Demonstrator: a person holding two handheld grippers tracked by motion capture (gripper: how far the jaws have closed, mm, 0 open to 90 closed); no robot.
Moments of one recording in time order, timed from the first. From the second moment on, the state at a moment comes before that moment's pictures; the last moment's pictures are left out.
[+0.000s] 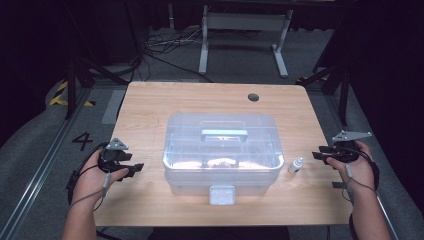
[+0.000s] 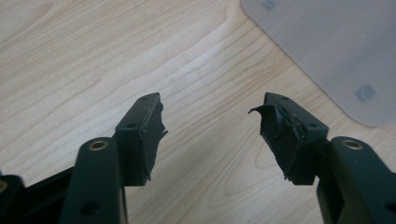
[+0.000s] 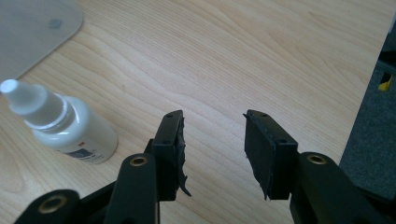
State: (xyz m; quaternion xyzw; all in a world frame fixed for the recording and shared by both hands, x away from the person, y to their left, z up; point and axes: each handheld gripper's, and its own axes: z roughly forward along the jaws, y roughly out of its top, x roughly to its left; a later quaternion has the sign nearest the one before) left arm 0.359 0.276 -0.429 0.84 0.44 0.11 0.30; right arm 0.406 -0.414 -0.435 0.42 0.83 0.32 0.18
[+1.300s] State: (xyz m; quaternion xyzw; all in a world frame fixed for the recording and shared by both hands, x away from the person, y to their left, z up) left arm 0.347 0.270 -0.408 0.85 0.42 0.09 0.32; right arm 0.394 -0.400 -0.403 0.39 0.84 0.36 0.14
